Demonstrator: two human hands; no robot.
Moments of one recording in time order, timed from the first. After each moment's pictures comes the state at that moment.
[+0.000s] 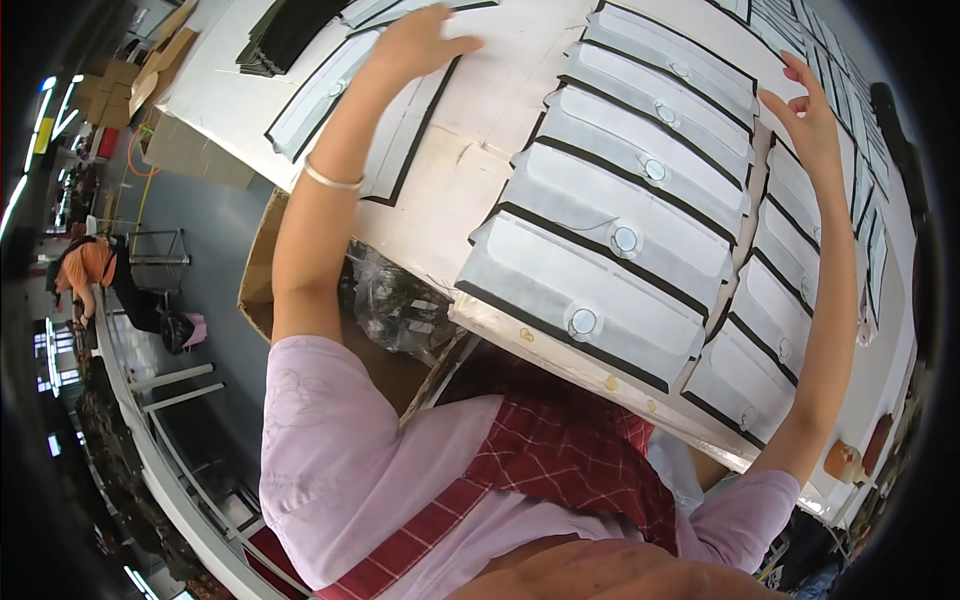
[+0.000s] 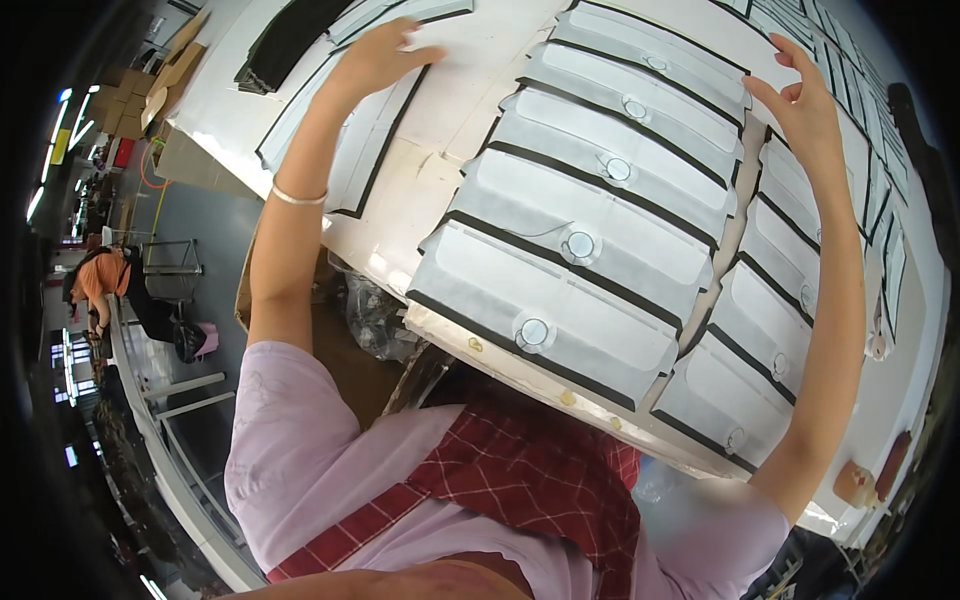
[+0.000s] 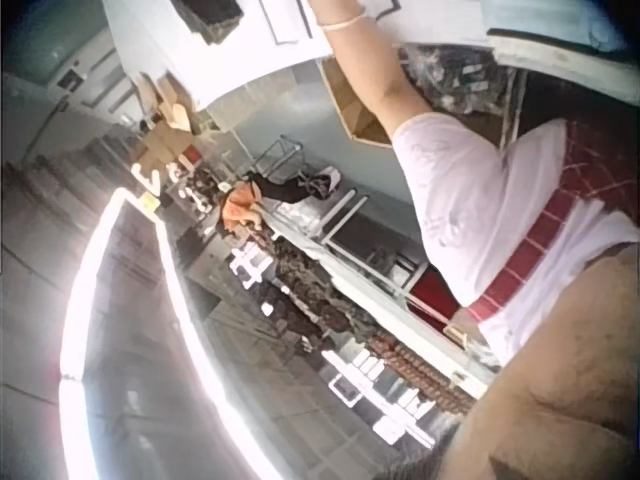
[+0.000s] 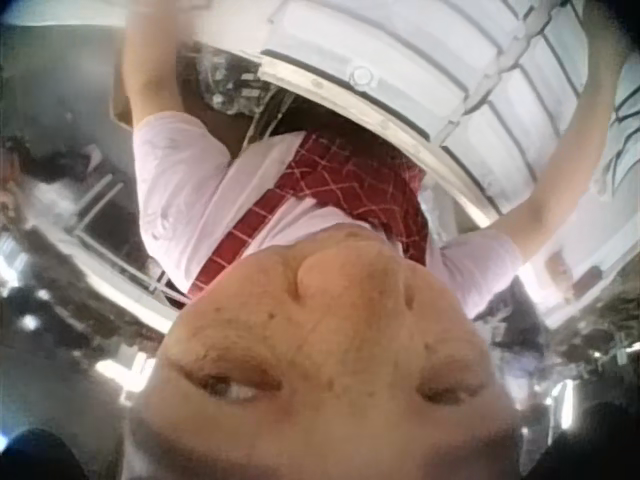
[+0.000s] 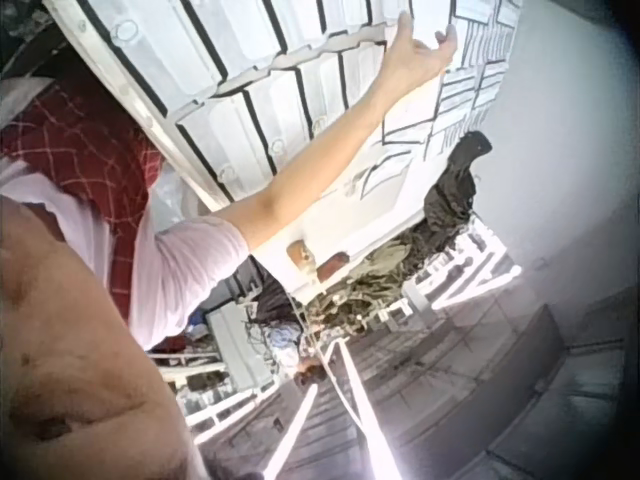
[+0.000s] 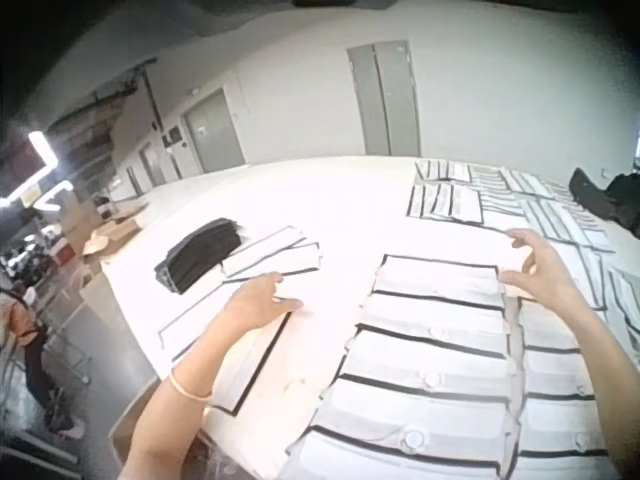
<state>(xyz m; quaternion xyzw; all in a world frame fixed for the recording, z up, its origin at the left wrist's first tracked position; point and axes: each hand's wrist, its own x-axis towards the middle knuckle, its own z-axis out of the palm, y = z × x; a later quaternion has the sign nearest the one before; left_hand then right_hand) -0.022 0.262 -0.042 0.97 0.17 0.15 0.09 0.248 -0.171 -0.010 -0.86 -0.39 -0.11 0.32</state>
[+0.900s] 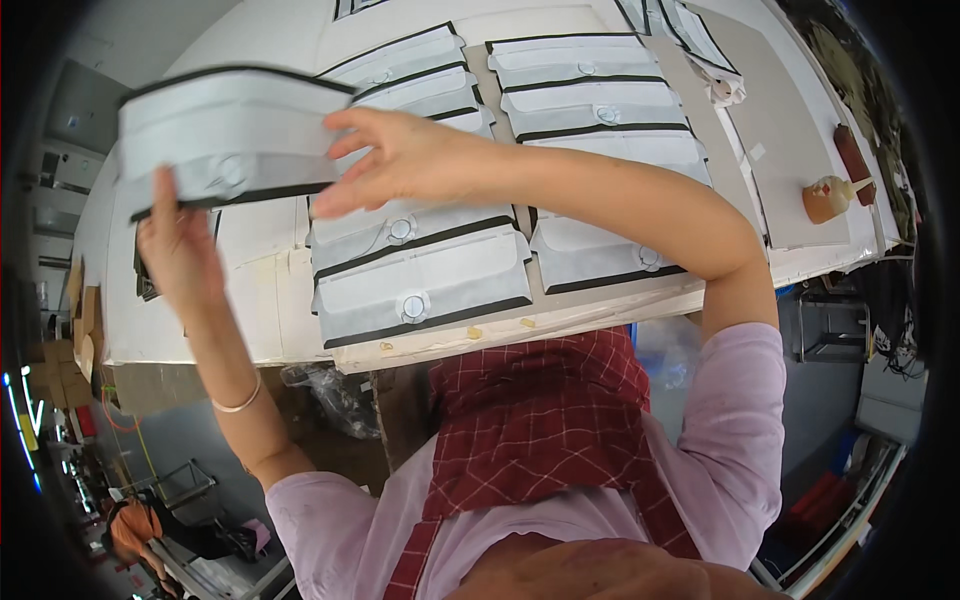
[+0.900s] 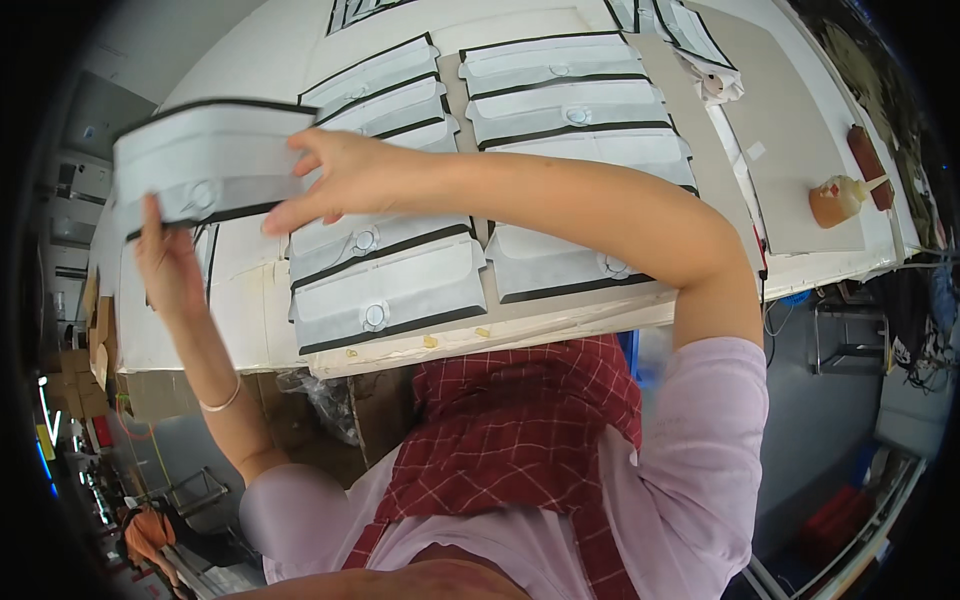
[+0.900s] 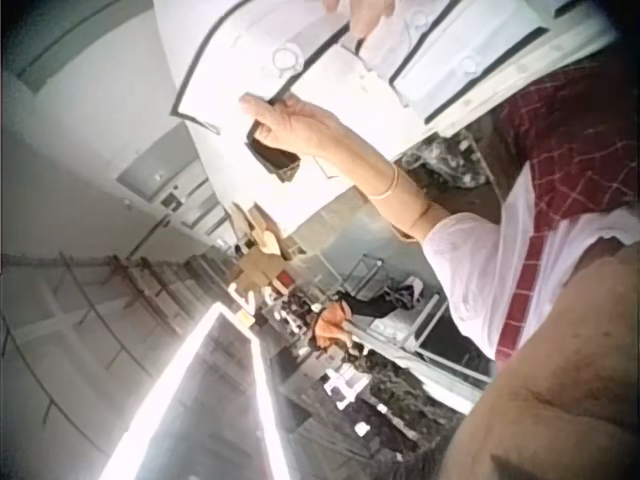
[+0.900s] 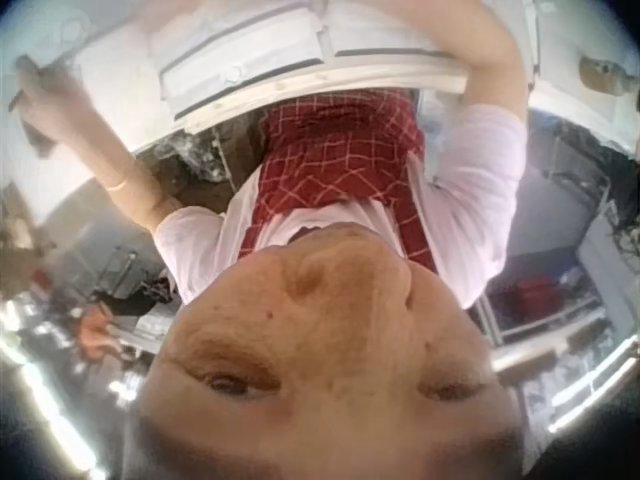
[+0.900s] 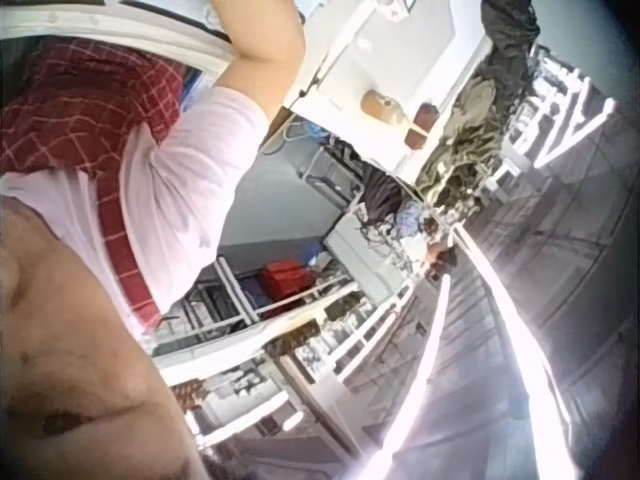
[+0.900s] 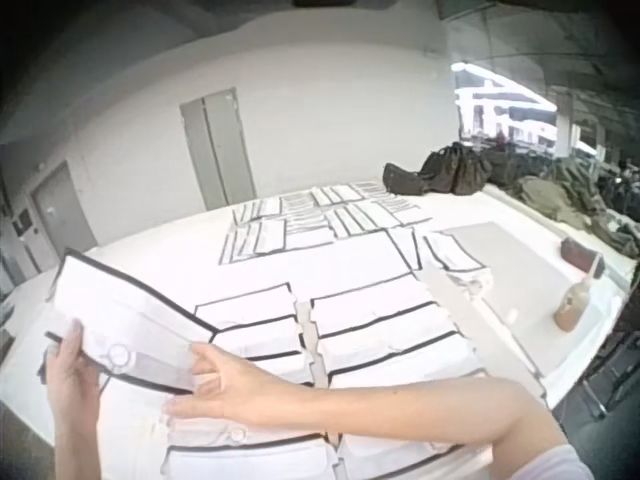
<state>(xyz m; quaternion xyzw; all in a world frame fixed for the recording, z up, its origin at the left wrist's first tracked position) -0.064 0.145 0.042 0.59 0.05 0.38 0.71 0.029 -0.120 -0.002 -0.65 -0.36 0.26 0.62</state>
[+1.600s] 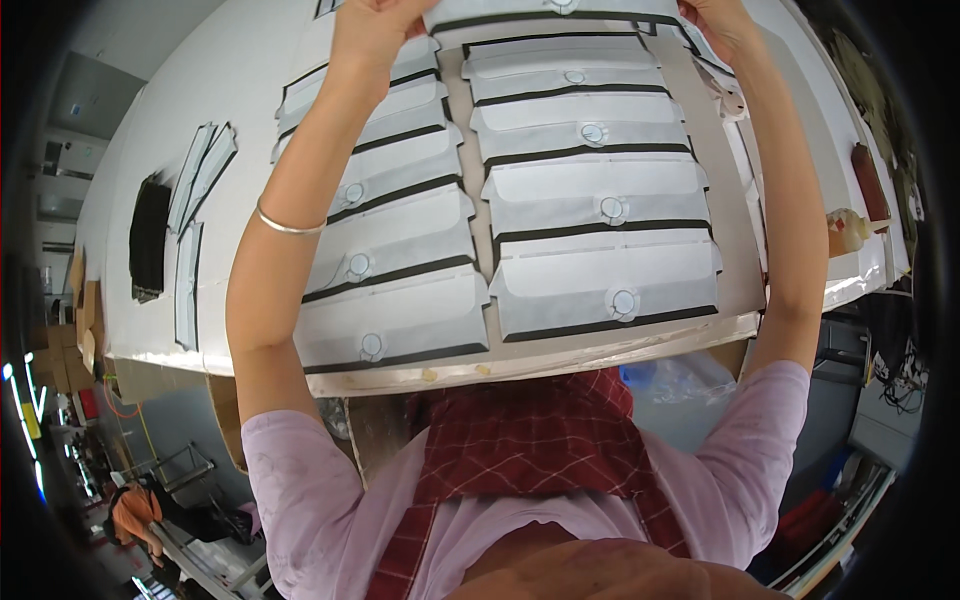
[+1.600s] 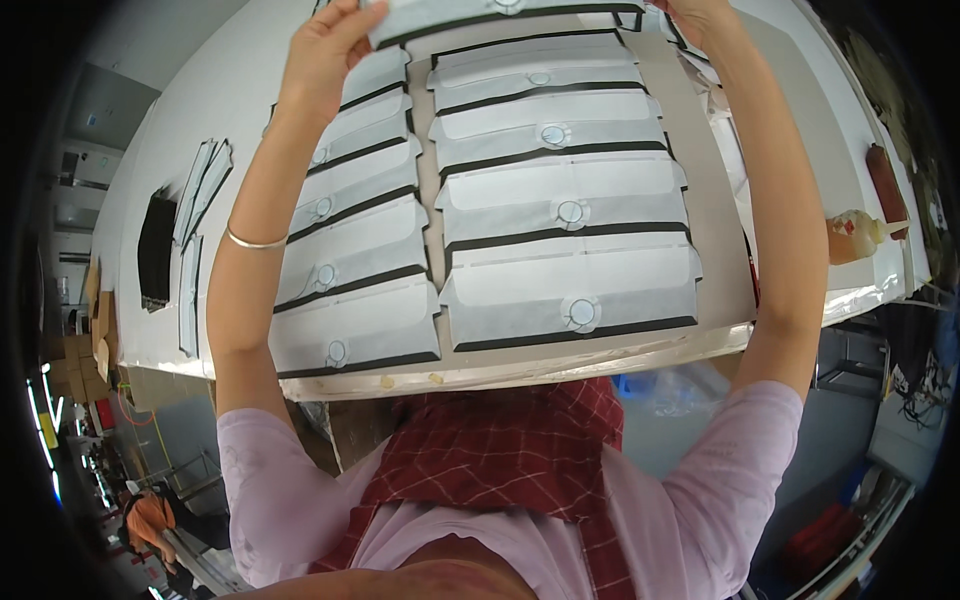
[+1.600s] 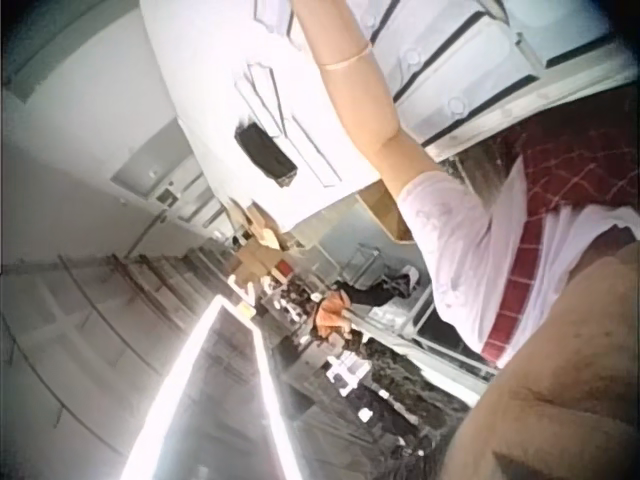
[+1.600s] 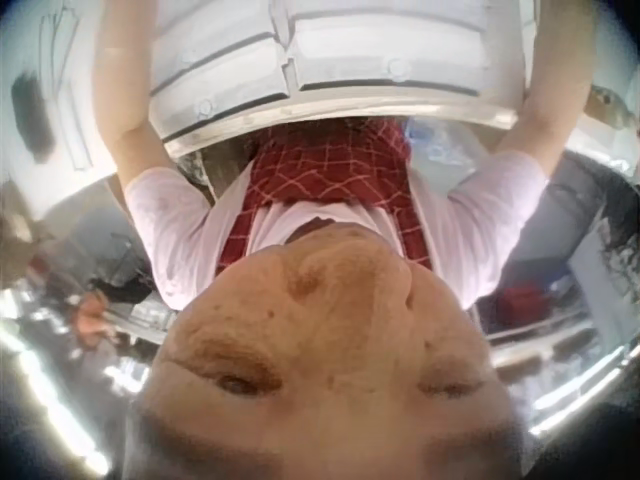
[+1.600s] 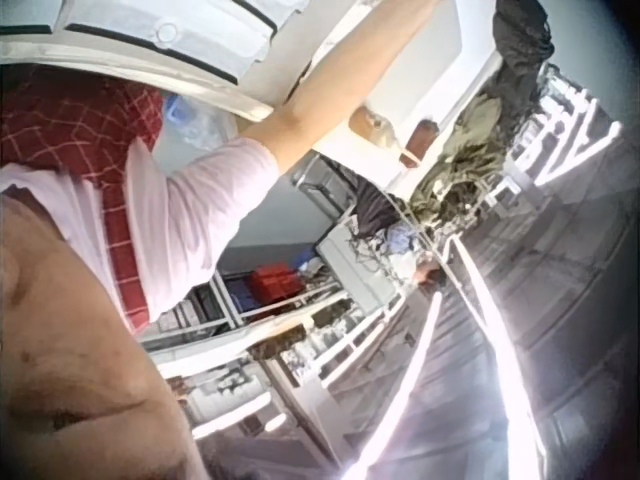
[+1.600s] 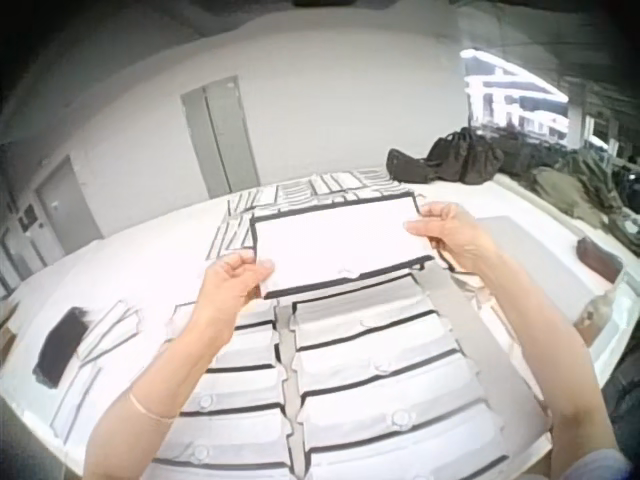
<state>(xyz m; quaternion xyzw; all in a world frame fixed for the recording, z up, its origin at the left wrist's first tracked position) 0.175 -0.029 0.005 0.71 -0.05 0.09 0.70 0.260 -0.415 0.033 -0.76 -0.14 -0.03 0.63</state>
